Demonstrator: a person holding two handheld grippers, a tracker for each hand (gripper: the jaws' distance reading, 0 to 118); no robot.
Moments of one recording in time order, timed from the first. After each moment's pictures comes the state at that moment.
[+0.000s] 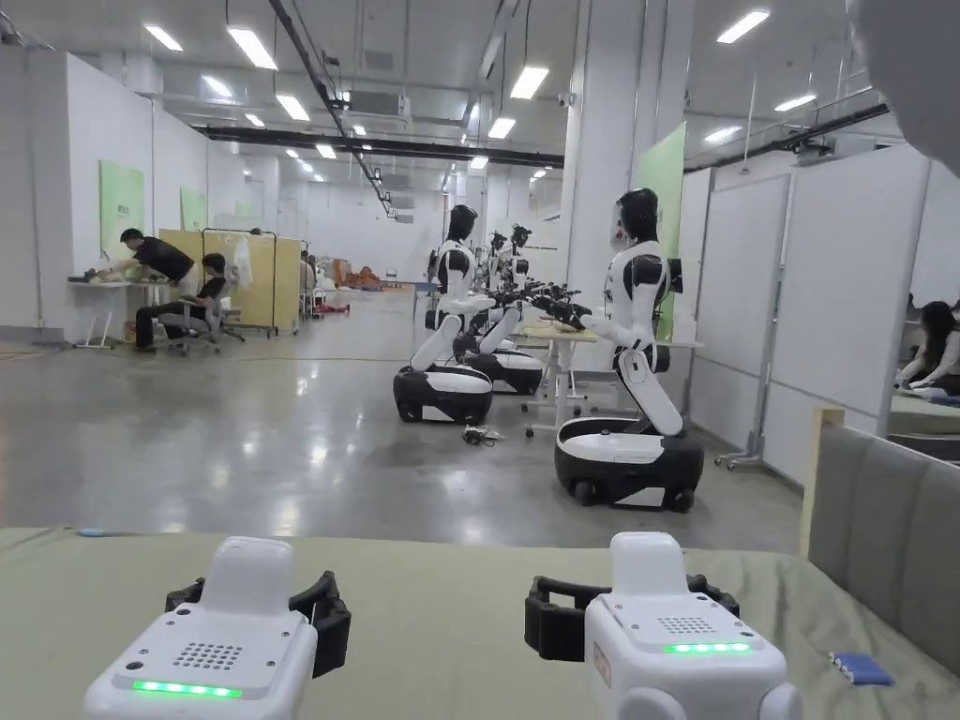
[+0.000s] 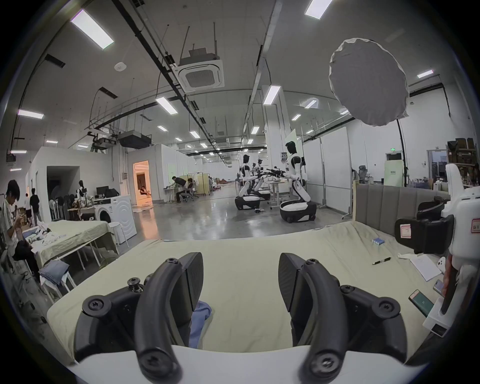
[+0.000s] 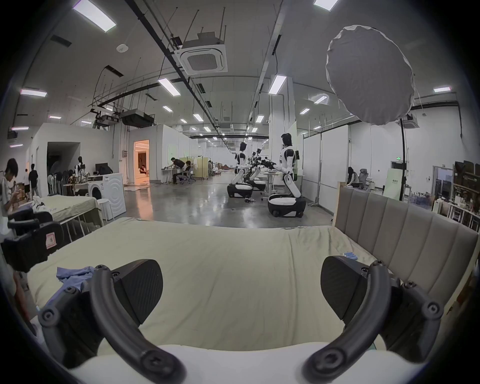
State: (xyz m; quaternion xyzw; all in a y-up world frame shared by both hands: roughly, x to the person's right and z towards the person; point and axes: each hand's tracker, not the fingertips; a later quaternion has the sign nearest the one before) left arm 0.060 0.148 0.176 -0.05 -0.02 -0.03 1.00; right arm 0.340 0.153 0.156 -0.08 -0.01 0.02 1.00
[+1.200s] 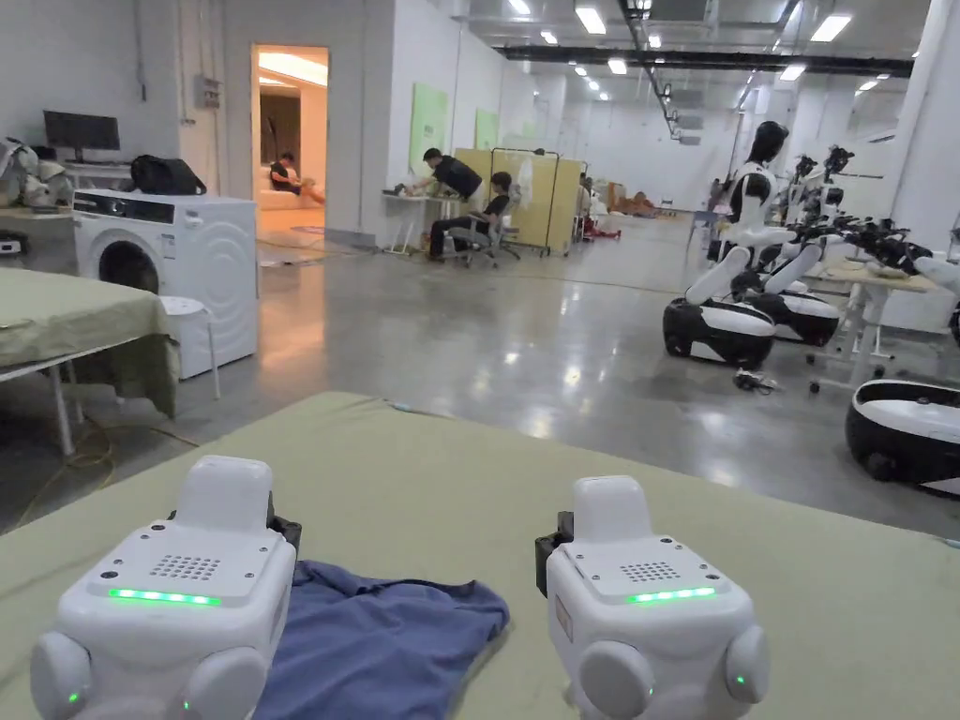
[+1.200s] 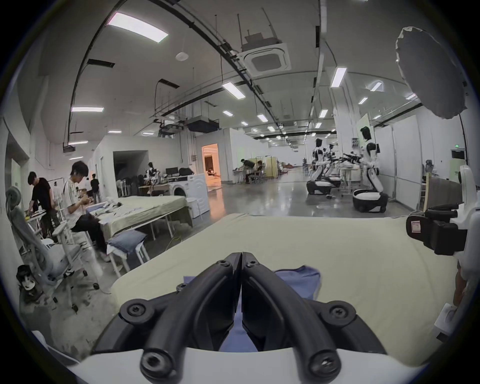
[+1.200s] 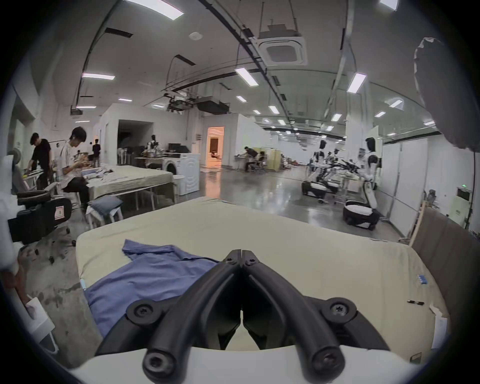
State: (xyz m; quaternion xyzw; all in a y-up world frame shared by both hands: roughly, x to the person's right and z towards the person) left arm -0.137 0.120 0.268 -0.10 0.21 -0.02 0.97; right arm 0.090 0.119 0.161 -0.11 0.23 0.08 0.96
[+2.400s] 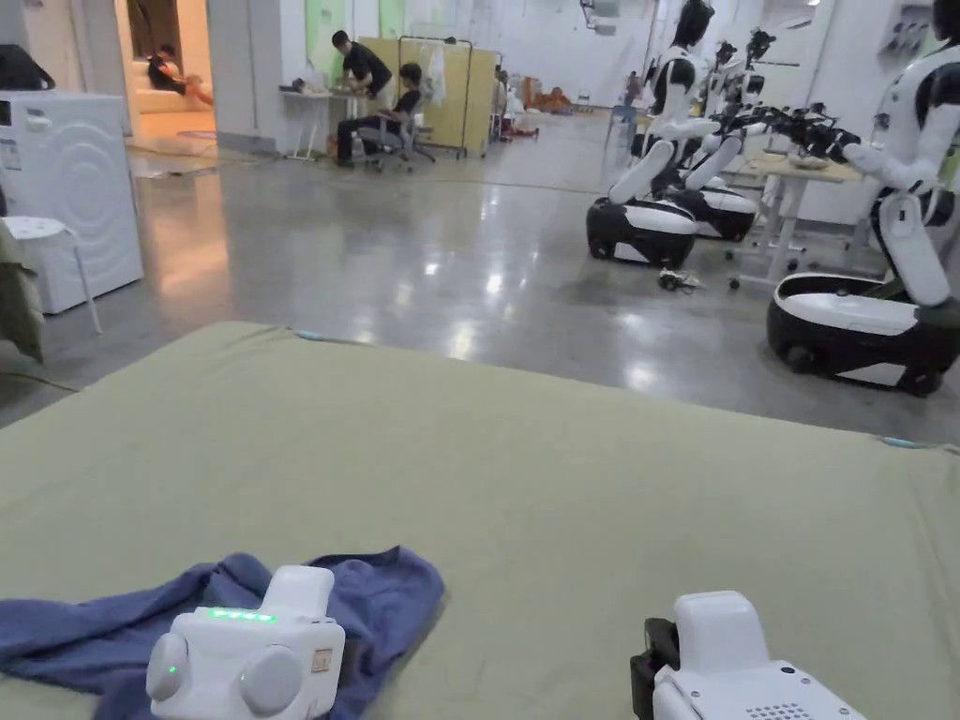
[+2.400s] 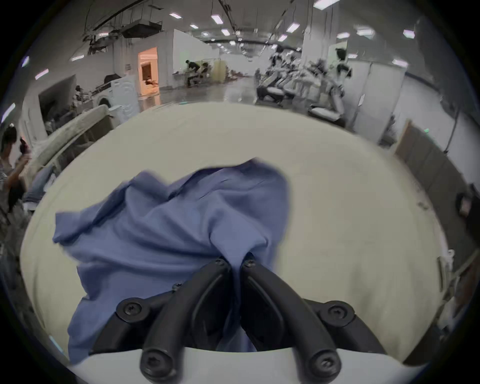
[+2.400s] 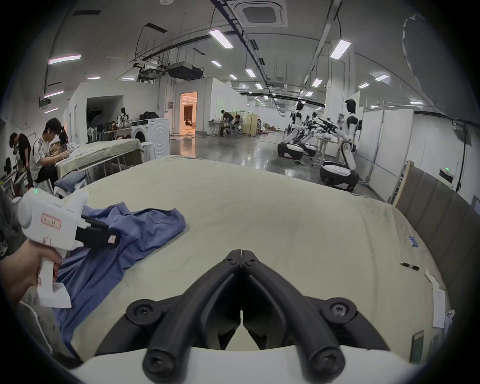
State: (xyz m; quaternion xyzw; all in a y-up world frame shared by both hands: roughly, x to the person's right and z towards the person) left arm -0.110 -0.041 0.036 -0.37 -0.01 0.07 0.92; right arm 0.202 0.006 0.077 -0.21 0.14 0.09 0.96
